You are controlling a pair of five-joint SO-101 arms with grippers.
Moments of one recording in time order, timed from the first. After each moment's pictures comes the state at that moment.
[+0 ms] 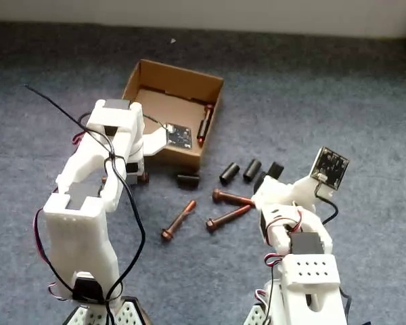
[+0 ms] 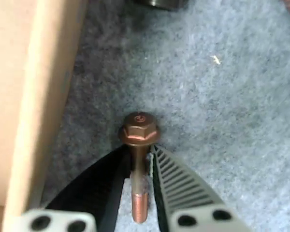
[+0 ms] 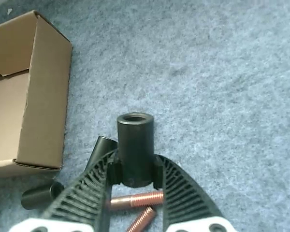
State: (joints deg) left arm 0.7 31.5 -2.4 80.6 -74.5; right arm -6.7 -63.3 79.4 32.4 -26.2
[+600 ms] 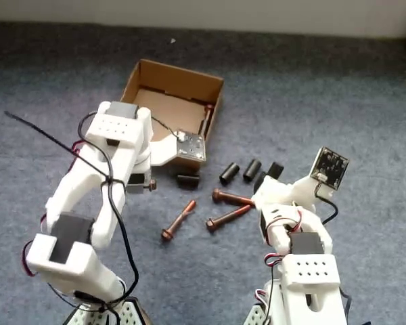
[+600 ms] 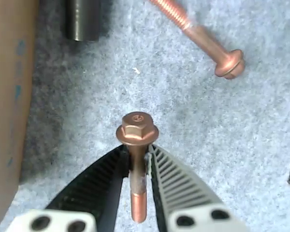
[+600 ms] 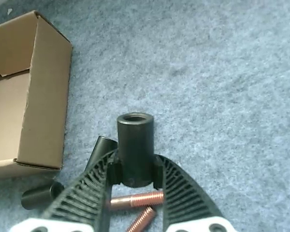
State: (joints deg) left arm 4.3 8.4 10.5 89.5 -70.3; right arm -6.7 -63.3 79.4 32.4 -26.2
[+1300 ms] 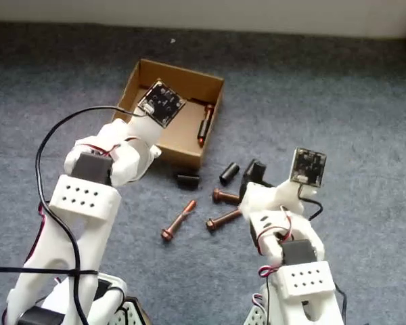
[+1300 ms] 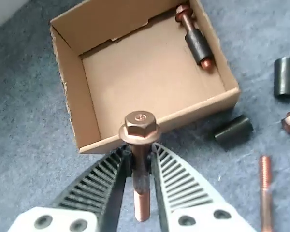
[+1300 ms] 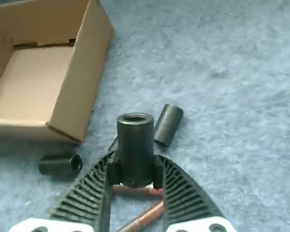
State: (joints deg) left arm 6.8 -32.9 35.3 57.7 -20.7; right arm -14.2 -71.5 83.1 33.7 -19.0
